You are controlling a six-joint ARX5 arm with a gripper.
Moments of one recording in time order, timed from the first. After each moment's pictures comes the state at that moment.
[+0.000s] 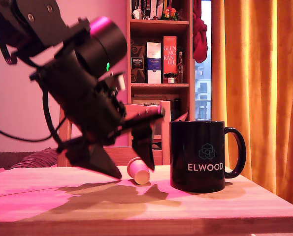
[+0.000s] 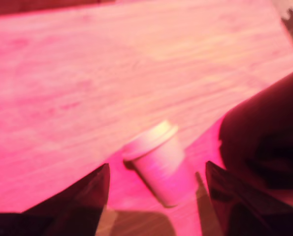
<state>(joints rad) -0.77 1.74 0.88 0.02 -0.03 -0.52</state>
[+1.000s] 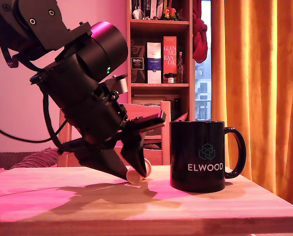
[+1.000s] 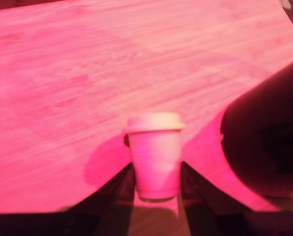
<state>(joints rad) -0.77 1.74 0.88 -0.01 -0.03 -0.46</state>
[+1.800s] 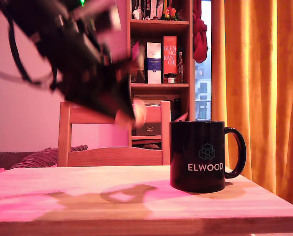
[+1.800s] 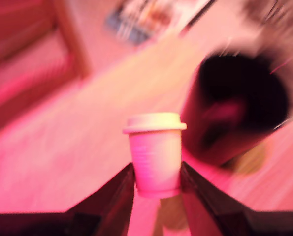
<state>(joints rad) -0.77 1.39 0.88 -0.15 0.04 -0.13</state>
